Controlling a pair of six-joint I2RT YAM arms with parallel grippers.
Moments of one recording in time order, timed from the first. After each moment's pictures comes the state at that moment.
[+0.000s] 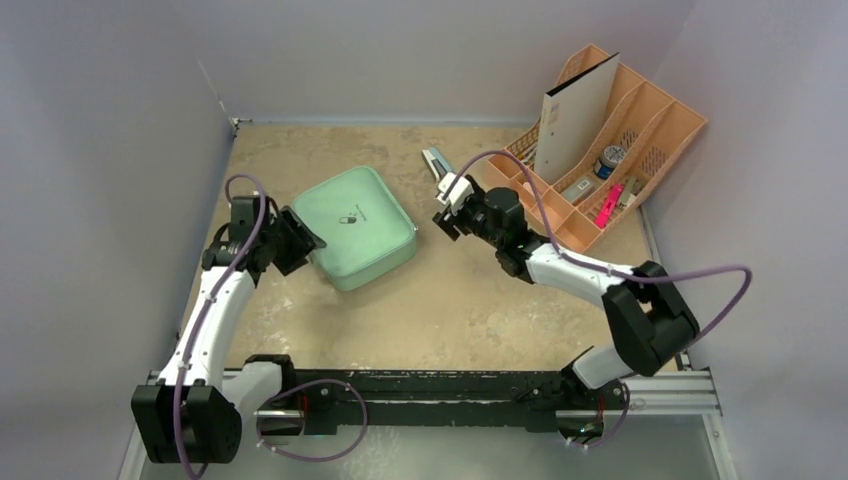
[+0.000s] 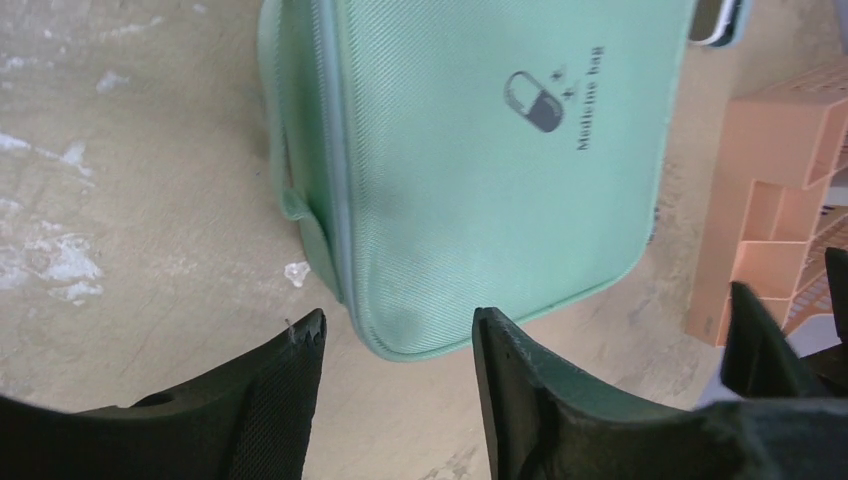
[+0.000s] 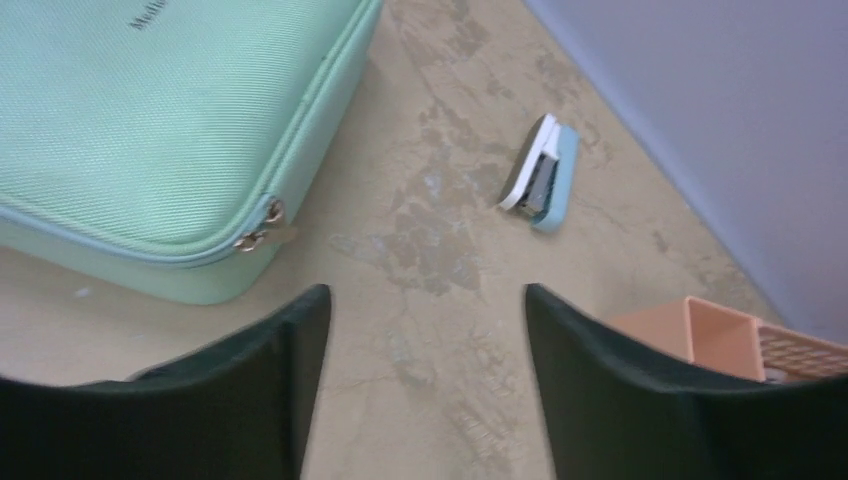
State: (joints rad) left arm 0.00 1.03 0.82 -0.69 0.17 -0.76; right arm 0.61 1.52 0.81 0.45 -0.13 -0.45
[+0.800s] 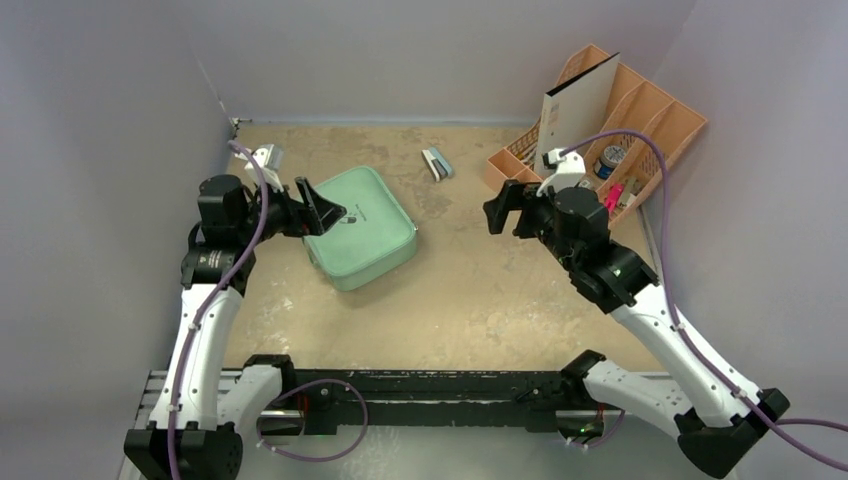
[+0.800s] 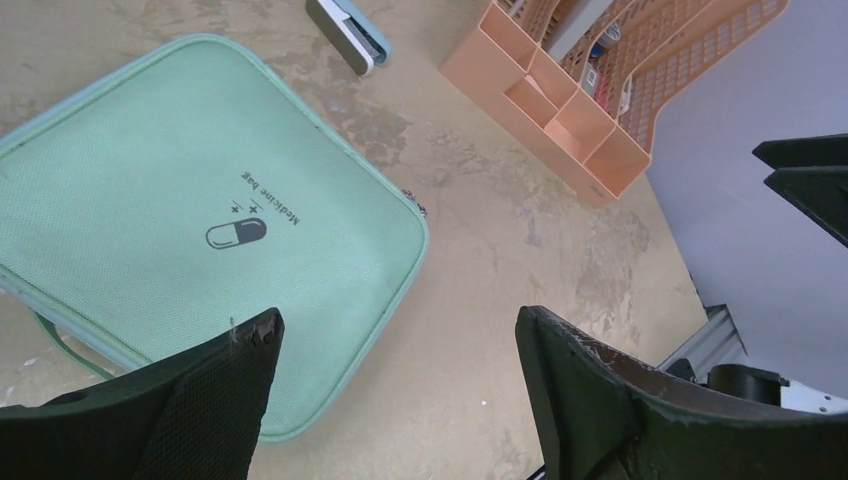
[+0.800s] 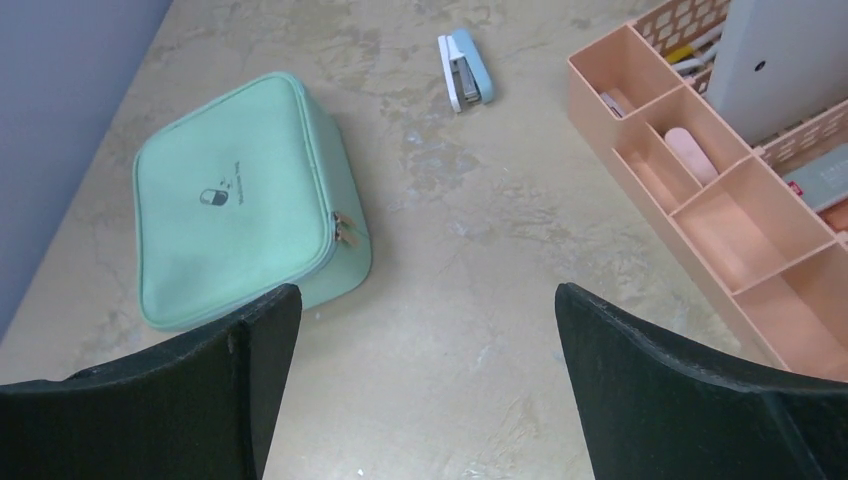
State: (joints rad) left arm 0.00 0.93 1.00 -0.46 0.59 -0.34; right arm 0.61 0.94 1.05 -0.45 0.23 0.36
